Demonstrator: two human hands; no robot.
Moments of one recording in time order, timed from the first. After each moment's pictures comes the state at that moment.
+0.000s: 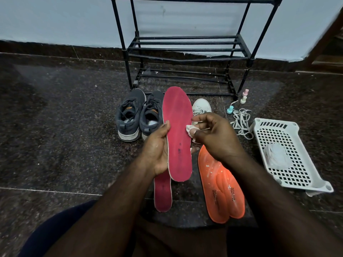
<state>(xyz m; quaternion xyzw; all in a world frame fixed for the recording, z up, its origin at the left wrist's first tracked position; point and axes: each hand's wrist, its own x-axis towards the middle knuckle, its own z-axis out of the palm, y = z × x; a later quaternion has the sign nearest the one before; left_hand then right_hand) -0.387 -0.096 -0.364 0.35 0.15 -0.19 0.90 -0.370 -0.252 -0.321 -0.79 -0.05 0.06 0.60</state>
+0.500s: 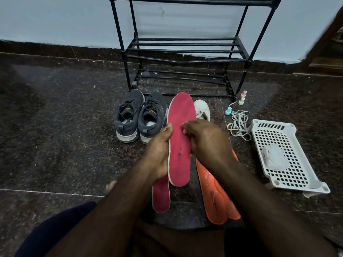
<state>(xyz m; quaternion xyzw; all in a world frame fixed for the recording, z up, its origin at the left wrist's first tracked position) -0.389 -0.108 -0.370 0.37 0.14 -0.16 0.90 -0.371 -0.244 -0.333 -0.93 -0.24 -0.13 0.26</state>
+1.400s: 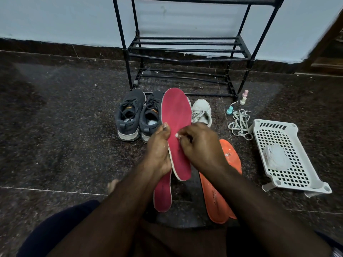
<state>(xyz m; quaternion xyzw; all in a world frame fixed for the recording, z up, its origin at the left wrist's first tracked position) -0.381 -0.110 -0.373 0.33 0.19 -0.05 0.92 -0.383 -0.225 -0.343 -0.92 -0.18 -0.11 0.32</state>
